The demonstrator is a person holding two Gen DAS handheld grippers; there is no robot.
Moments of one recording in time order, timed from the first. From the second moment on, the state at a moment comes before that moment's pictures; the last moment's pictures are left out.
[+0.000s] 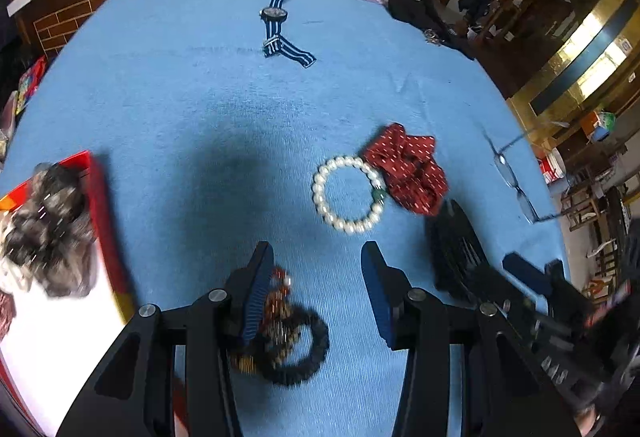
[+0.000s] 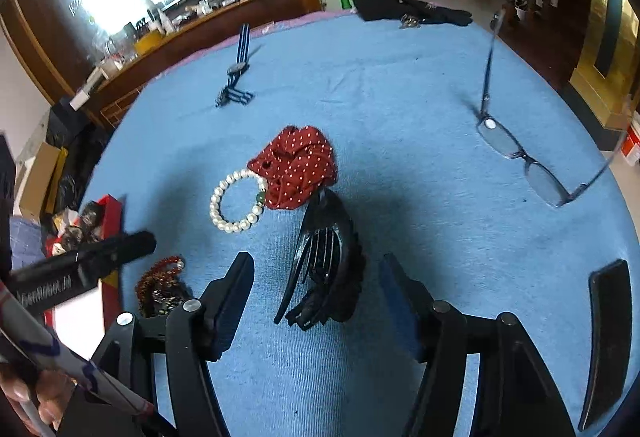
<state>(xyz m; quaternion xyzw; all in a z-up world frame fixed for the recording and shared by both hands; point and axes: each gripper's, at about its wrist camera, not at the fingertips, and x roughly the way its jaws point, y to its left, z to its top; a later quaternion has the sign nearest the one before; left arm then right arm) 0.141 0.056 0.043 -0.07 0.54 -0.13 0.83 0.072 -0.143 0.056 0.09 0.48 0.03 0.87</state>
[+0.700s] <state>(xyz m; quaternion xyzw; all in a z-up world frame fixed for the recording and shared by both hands) 0.203 0.013 -0.002 -0.04 0.56 -0.12 0.82 0.089 -0.132 0.028 0.03 0.50 0.01 0.86</state>
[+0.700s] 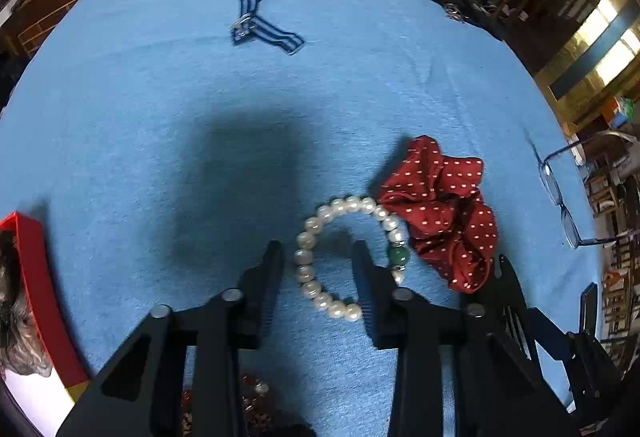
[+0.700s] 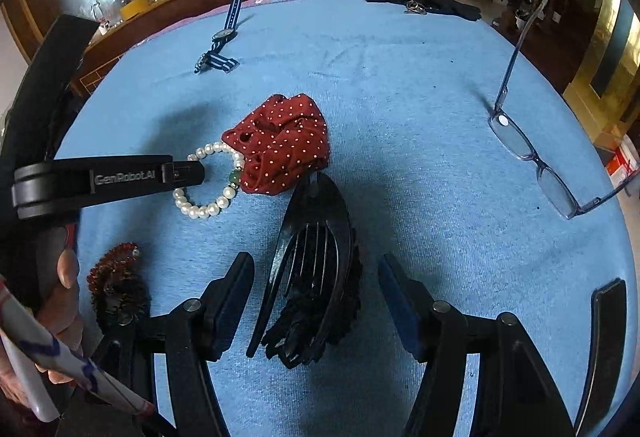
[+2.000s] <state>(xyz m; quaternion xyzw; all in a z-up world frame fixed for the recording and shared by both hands) 0.109 0.056 0.080 -0.06 0.47 -0.16 0.87 0.040 -0.121 0.079 0.08 0.45 0.05 0.89</state>
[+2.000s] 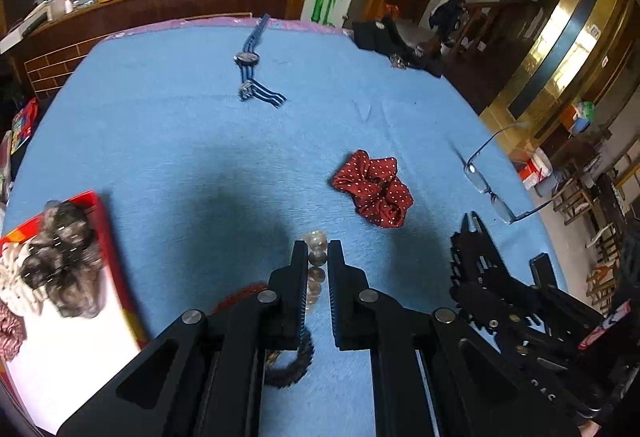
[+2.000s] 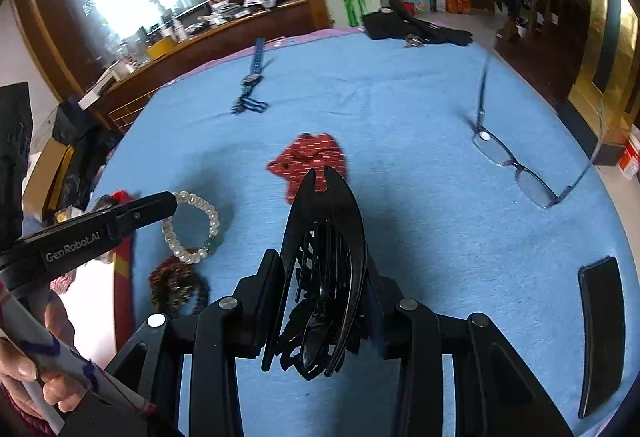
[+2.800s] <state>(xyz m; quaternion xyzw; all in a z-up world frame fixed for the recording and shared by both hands) 0.024 0.248 0.111 -0.09 0.42 -0.06 0.90 0.037 0.063 0.083 0.00 0.46 0.24 0.86</state>
